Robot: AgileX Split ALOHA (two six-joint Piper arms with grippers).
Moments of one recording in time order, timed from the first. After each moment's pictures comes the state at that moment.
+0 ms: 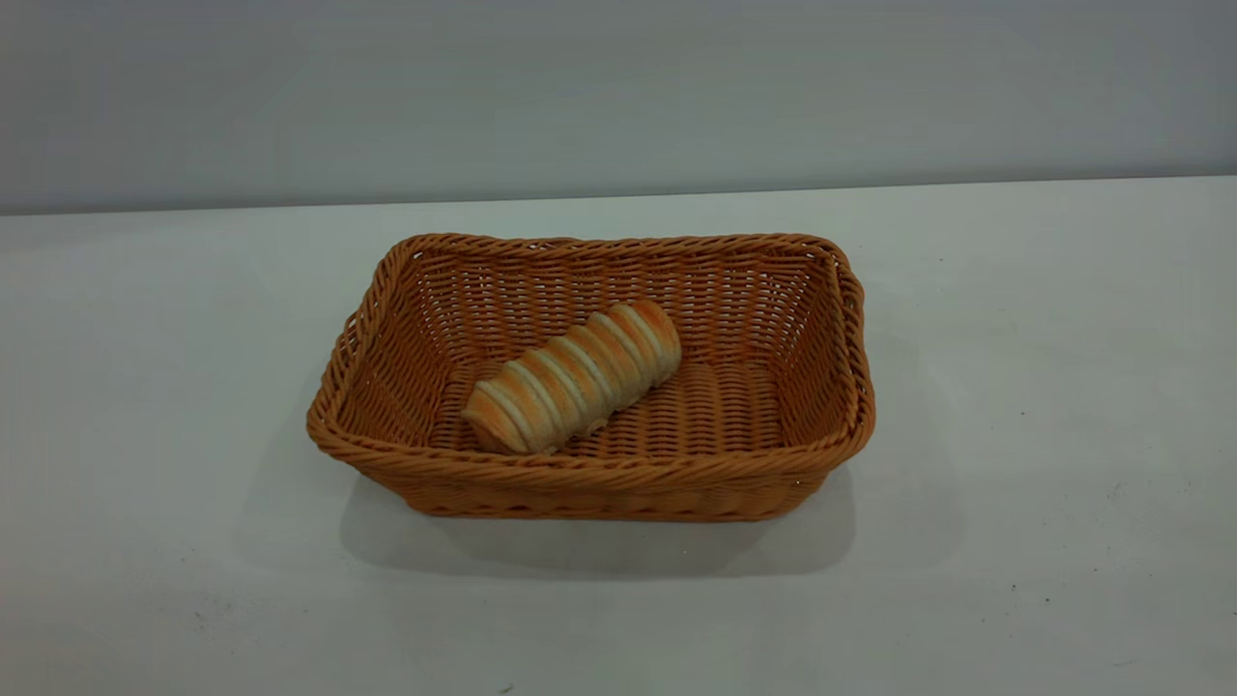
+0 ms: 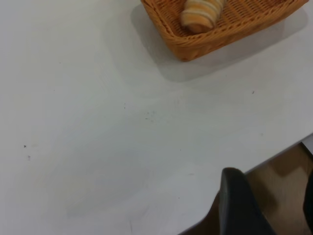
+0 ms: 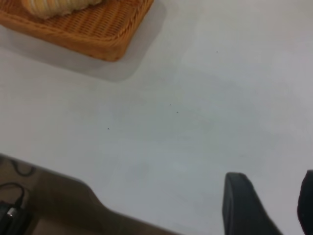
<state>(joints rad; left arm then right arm) -0.34 -0.02 -0.49 -0.07 1.14 0.15 0.20 0.09 -0.48 0.09 1.12 -0.12</state>
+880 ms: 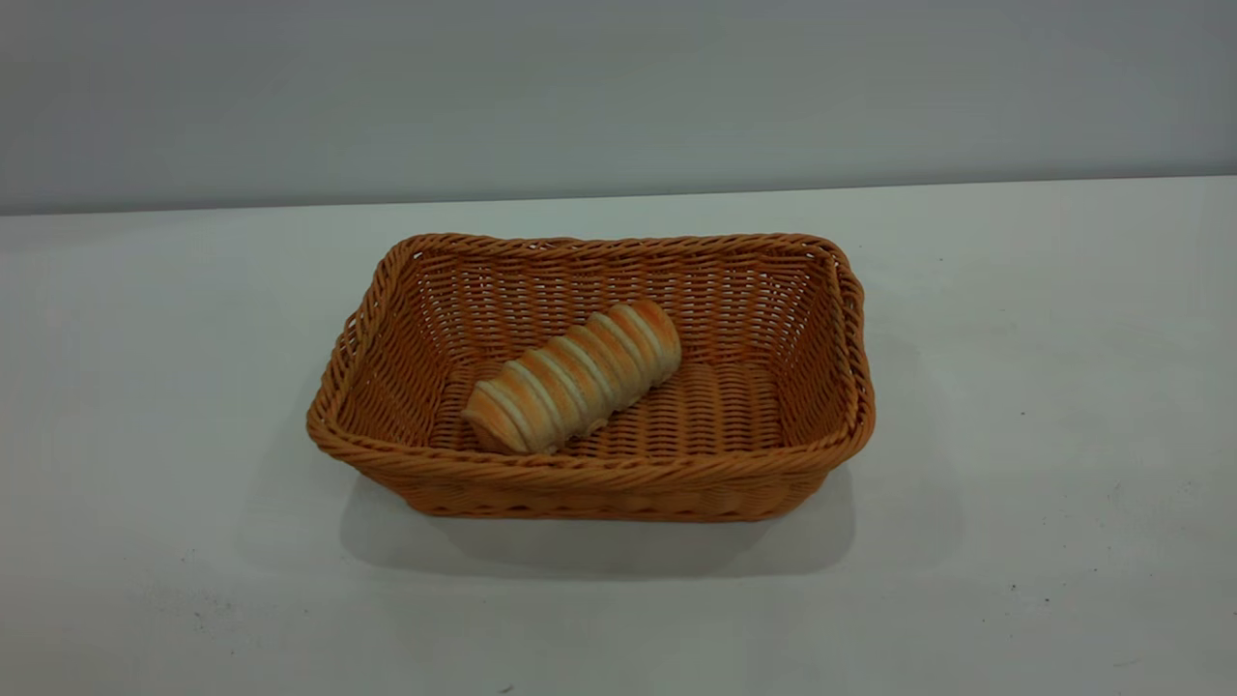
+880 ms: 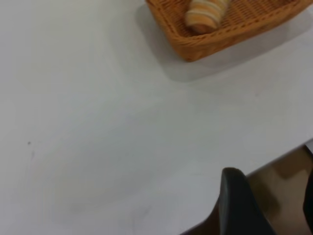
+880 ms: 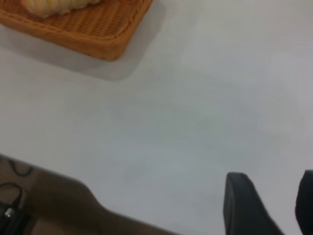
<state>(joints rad) -0.29 -0.02 -0.49 -0.07 1.14 0.15 0.18 0.09 -0.48 0.09 1.12 -0.12</state>
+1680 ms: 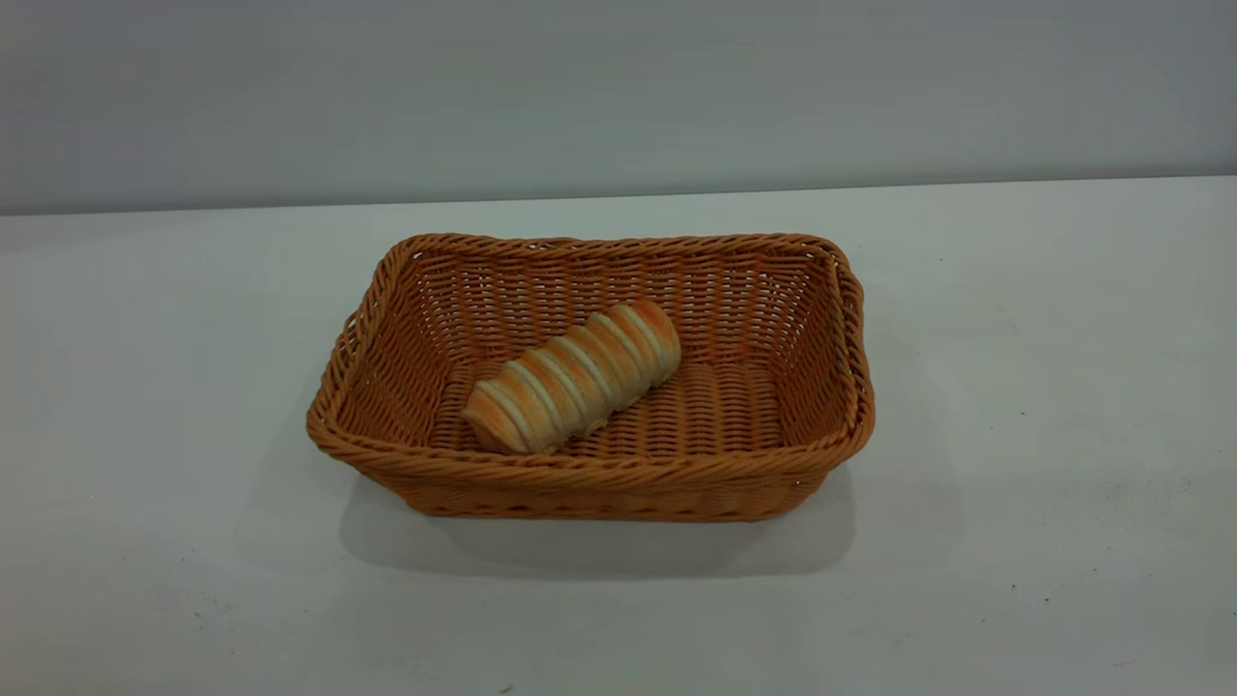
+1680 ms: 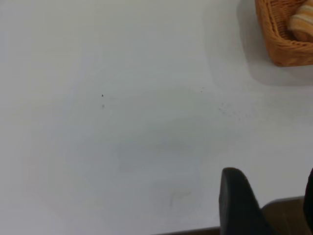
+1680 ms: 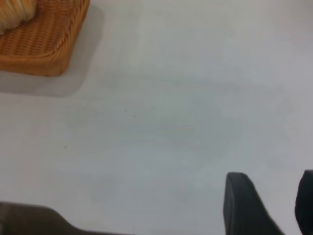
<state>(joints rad) 0.06 -0.02 -0.49 -0.07 1.14 0.15 -0.02 0.09 -0.48 0.09 1.12 -0.12</state>
